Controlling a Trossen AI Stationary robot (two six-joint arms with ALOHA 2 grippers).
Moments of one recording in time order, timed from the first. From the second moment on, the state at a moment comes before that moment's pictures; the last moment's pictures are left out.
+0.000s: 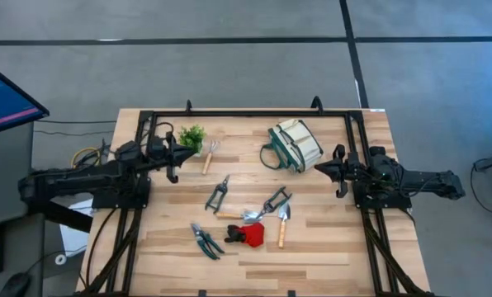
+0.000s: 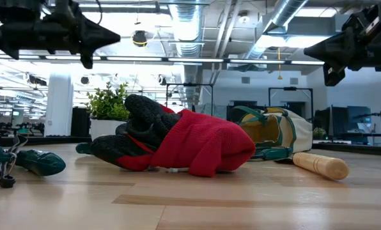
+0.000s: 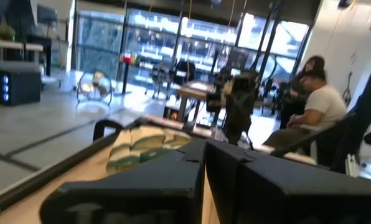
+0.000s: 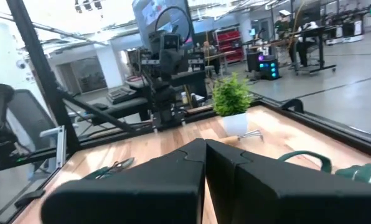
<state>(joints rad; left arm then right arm) 0.31 0.56 0.14 0.53 0.07 -0.21 -0.04 0.01 0.03 0.06 0.11 0.21</state>
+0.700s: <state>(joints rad) 0.31 0.71 0.28 0.53 0.07 -0.21 -0.04 0.48 0.40 -0.03 0.25 0.10</state>
